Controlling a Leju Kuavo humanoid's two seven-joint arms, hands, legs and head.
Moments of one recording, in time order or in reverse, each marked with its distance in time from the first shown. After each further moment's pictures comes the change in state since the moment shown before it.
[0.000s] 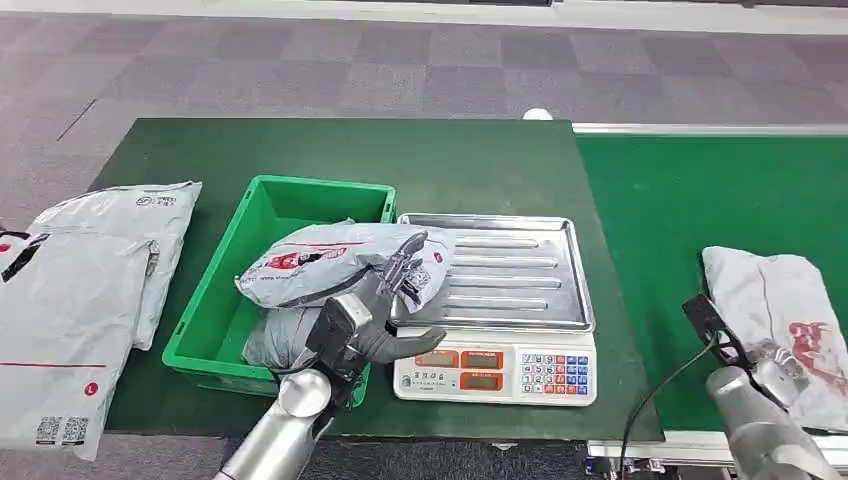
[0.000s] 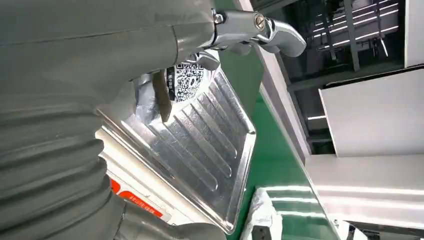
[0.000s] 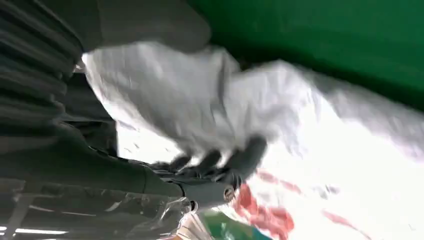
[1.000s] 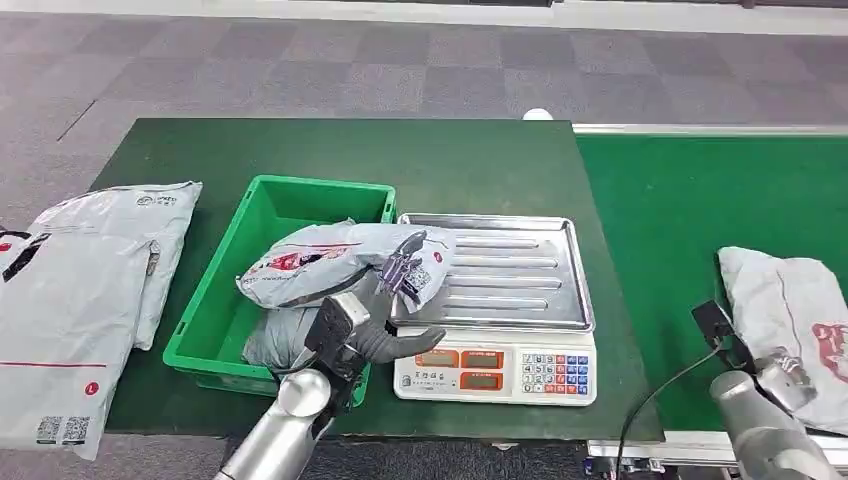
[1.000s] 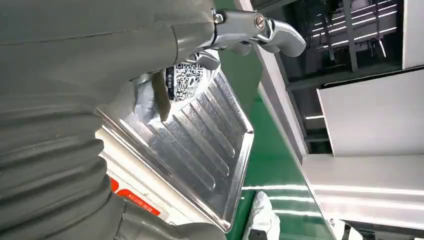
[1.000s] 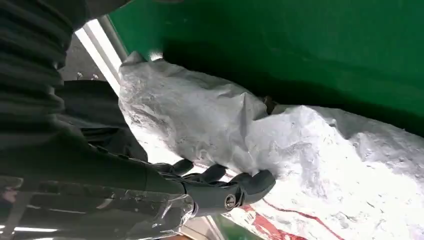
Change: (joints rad) left arm 0.000 0.000 0.000 0.000 0.017 -0.001 -0.001; right arm 0.020 -0.014 0.012 -0.004 -0.032 -0.003 0.081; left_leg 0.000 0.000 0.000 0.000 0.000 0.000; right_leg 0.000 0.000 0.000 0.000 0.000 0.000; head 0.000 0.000
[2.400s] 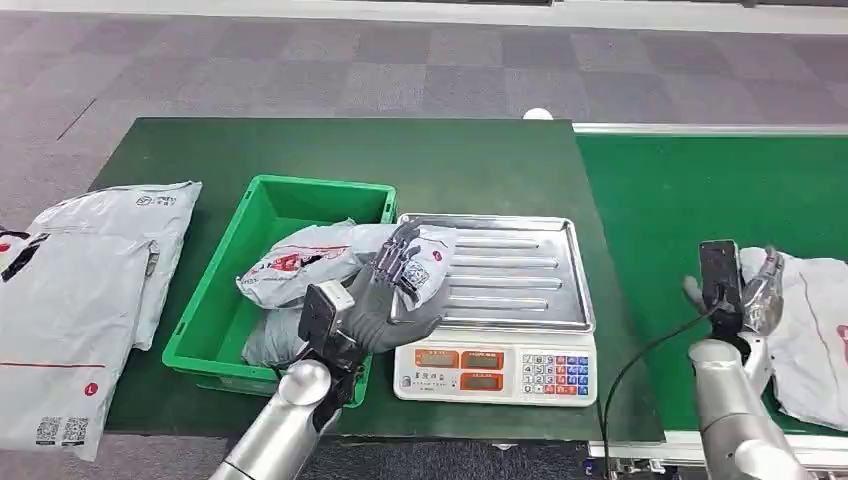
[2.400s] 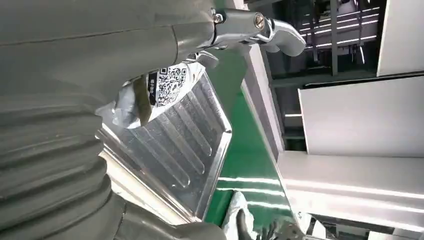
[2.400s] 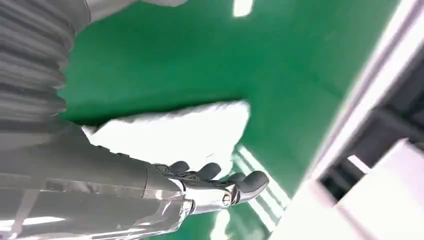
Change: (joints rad) left arm -0.036 -0.010 0.000 0.035 0.116 -0.033 -0.045; right arm 0.020 0.101 0.093 -0.224 -0.619 -0.307 -0.656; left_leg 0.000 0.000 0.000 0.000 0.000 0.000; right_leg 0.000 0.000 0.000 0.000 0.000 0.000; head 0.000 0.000
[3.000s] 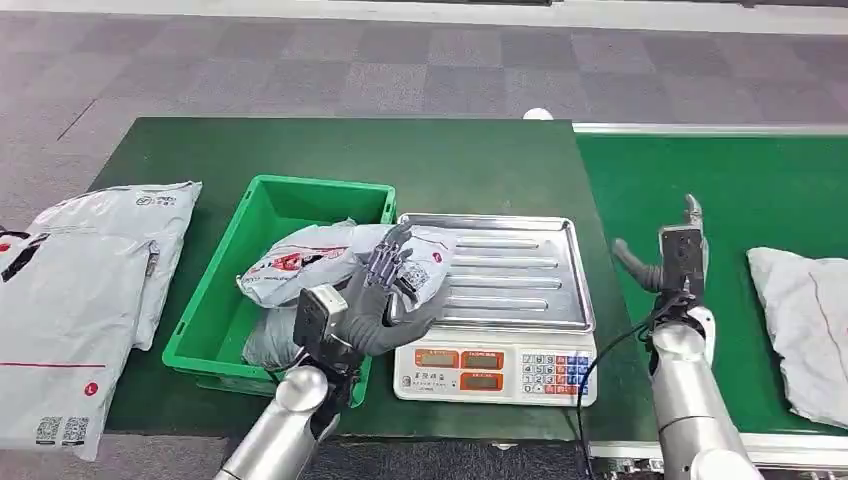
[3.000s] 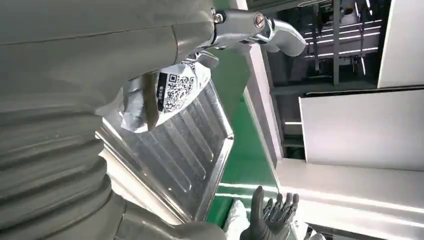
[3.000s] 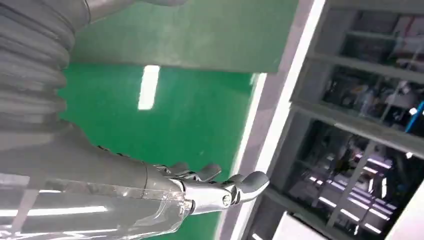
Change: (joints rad) left arm 0.029 0.000 0.013 -0.019 0.005 0.021 -0.002; right arm 0.067 0.142 0.094 -0.312 -0.236 0.280 -0.201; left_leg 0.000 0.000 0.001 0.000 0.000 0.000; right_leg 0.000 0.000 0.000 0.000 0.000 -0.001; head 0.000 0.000
